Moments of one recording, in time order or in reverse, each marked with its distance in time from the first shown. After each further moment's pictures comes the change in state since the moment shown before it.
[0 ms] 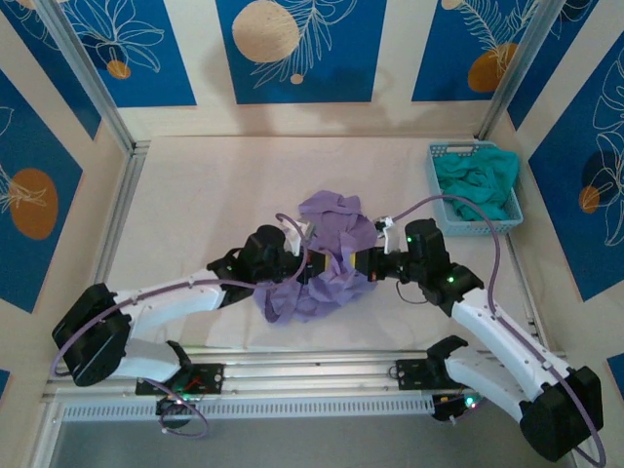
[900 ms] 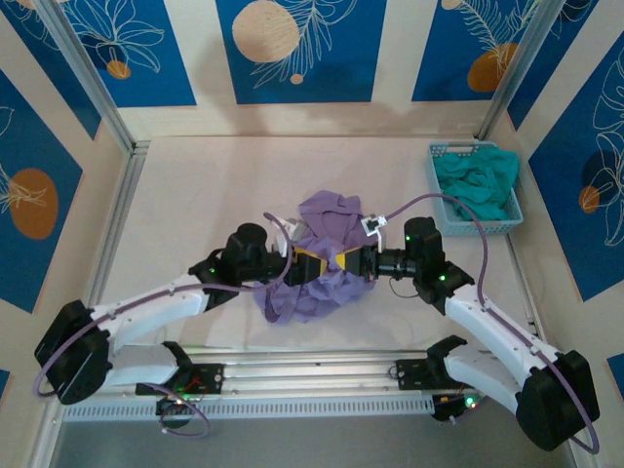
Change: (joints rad) left arm 0.050 -0.108 -0.029 -0.018 0.172 0.053; right arm 0.000 0.072 -0.051 0.261 -0.245 0.035
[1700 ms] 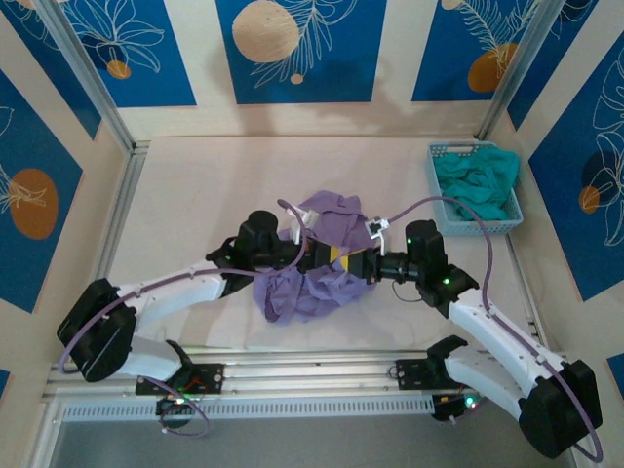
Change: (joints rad) left arm 0.016 0.140 0.088 0.131 0.127 -0.085; right arm 0.006 -0.060 0.008 -0.148 0.126 -0.044
